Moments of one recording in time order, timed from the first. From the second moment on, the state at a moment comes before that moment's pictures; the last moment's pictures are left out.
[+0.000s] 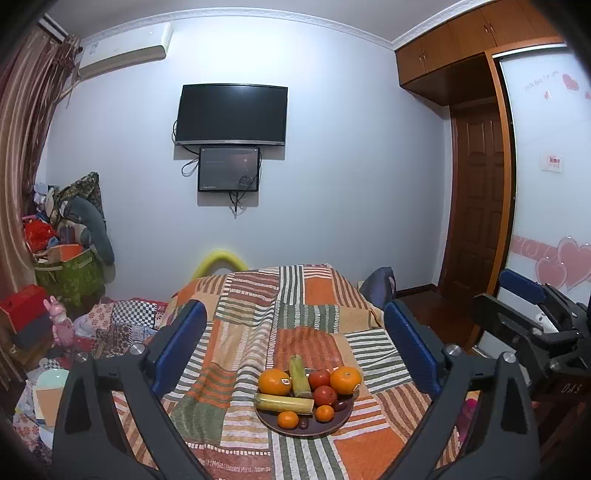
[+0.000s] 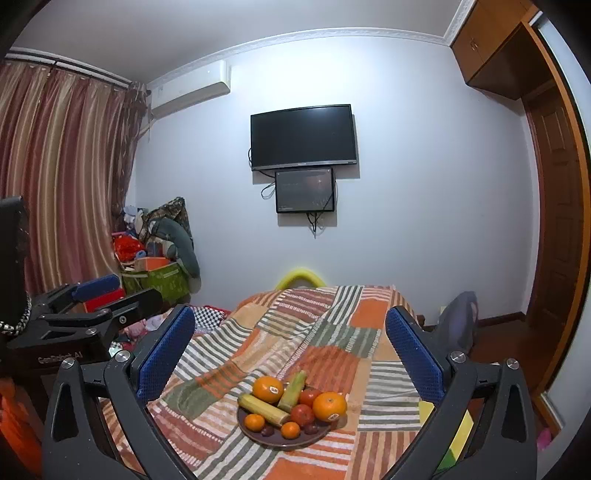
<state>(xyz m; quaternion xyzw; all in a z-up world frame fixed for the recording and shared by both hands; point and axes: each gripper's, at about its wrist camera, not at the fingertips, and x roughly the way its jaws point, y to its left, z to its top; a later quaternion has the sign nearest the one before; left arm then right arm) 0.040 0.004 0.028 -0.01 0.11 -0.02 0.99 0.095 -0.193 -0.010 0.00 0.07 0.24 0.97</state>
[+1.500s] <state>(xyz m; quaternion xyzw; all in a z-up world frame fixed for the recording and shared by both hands) 0.041 0.004 0.019 -0.01 0.12 -0.01 0.99 0.092 -0.207 -0.014 0.03 0.09 0.22 0.97</state>
